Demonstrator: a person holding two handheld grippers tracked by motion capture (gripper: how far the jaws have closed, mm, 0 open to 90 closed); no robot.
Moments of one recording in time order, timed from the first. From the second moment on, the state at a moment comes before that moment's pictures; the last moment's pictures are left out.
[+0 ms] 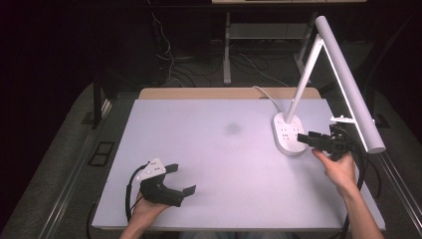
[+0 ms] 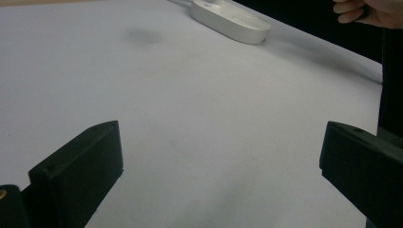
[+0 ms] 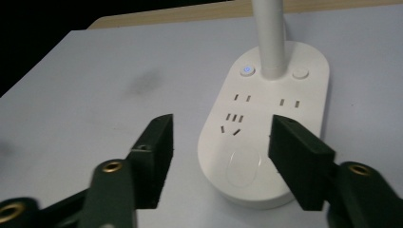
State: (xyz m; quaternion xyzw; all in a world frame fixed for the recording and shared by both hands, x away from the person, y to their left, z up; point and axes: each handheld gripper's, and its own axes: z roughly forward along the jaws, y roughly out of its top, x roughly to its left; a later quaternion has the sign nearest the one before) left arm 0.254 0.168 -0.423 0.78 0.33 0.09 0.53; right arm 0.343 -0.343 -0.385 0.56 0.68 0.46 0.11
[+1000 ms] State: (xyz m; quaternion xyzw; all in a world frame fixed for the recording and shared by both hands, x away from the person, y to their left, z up) left arm 0.254 0.168 -0.423 0.78 0.33 0.09 0.53; right arm 0.256 -0.297 -0.405 0.44 0.75 0.49 0.09
